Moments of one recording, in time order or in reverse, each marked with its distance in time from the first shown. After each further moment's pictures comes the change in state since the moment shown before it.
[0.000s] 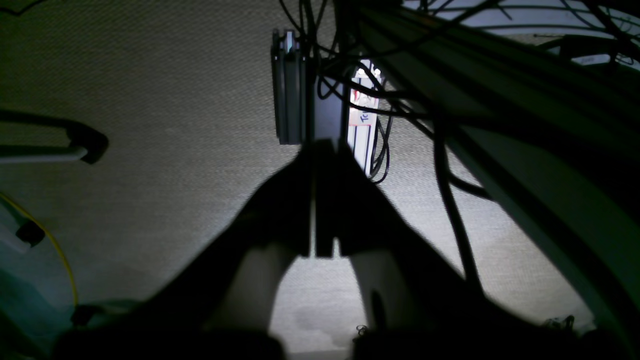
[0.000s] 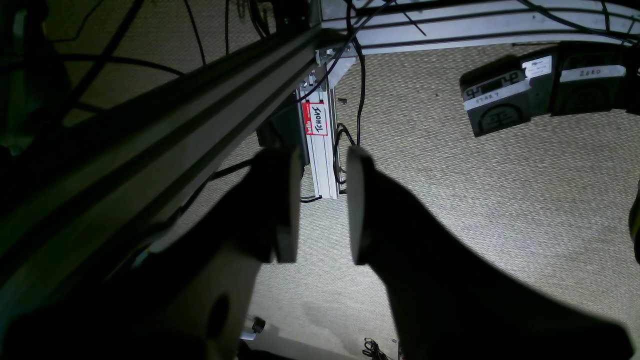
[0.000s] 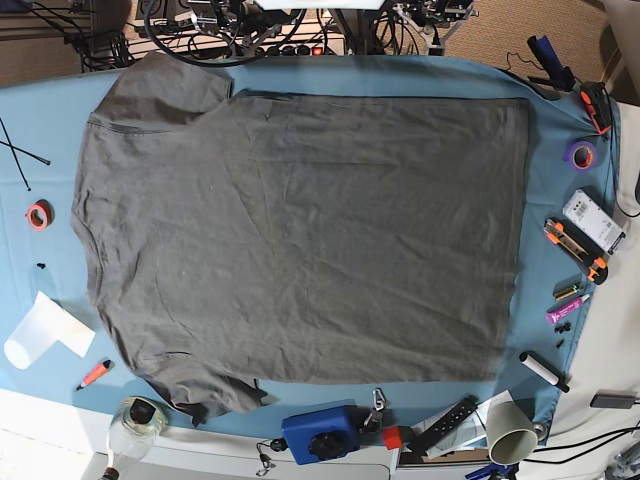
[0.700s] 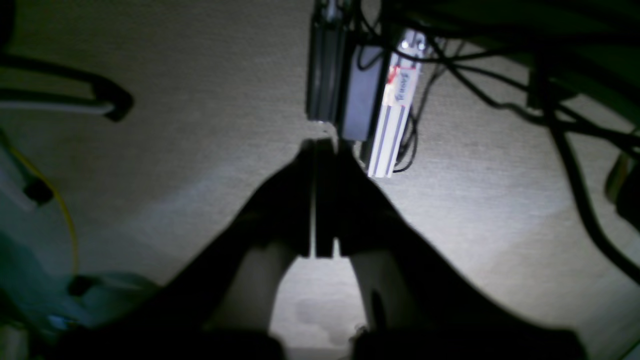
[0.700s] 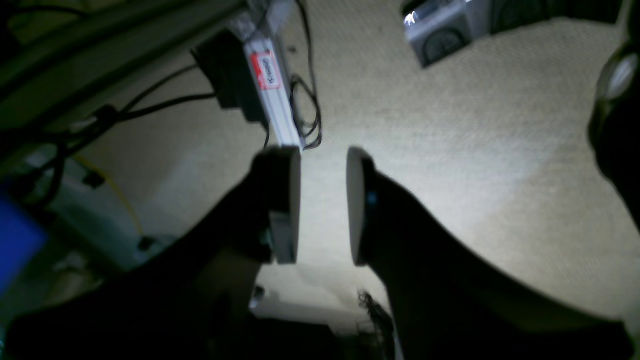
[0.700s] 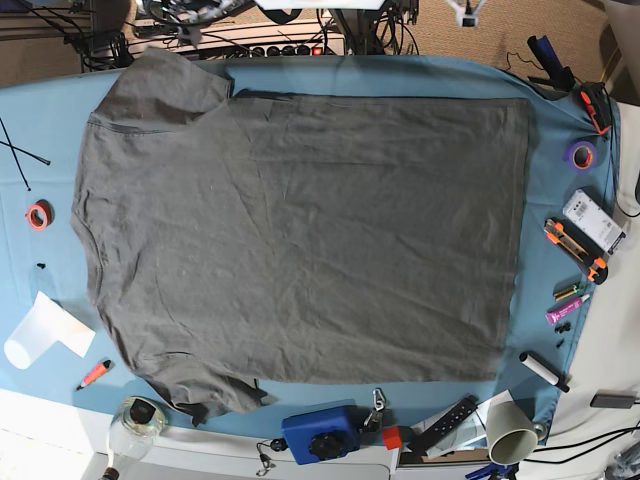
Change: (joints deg) left arm 15.4 -6.1 0.1 16.0 -7.9 -0.9 0.9; right arm -16.8 11.2 0.0 23.2 16.5 0.2 -16.2
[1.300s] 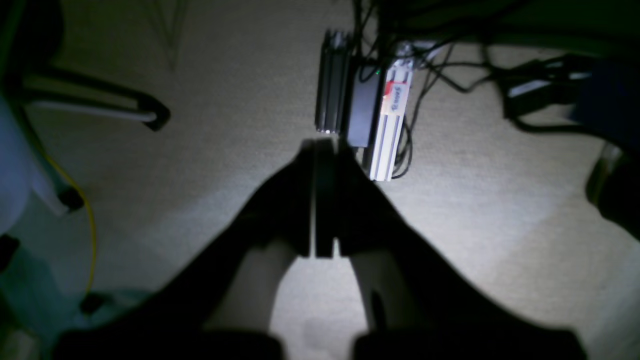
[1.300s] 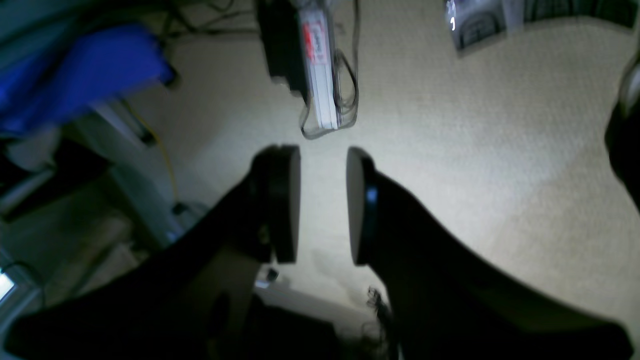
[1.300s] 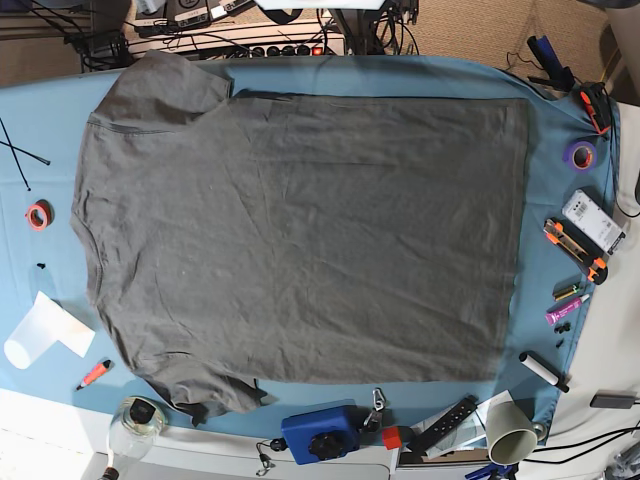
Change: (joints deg) left arm 32.5 -2.5 0.0 48.5 -5.9 0.2 6.7; right arm -31.4 3.8 13.5 41.7 20.4 8.3 -13.0
